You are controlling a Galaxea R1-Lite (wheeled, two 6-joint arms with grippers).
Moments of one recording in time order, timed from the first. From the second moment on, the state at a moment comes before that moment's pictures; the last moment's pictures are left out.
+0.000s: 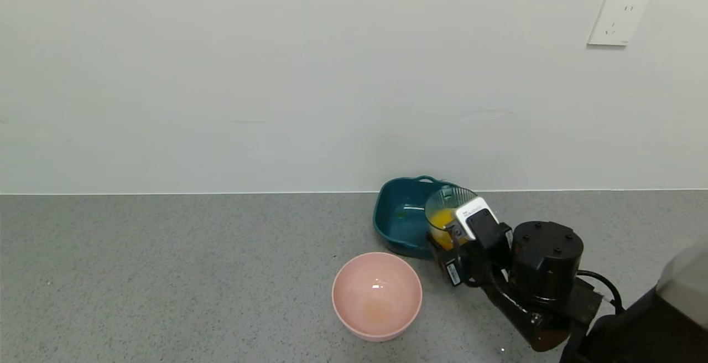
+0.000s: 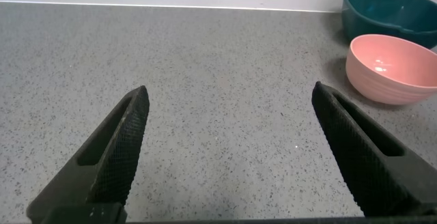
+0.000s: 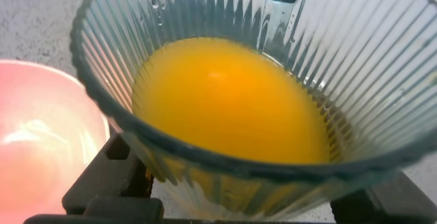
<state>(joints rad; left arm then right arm) 0.00 0.00 0.00 0.01 0.01 -0.07 0.65 2.02 -0.59 -1.29 -0.38 -0.30</state>
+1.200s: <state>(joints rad) 0.00 0.00 0.00 0.01 0.01 -0.07 0.69 2.09 -0.58 -1.29 -0.37 -0.51</state>
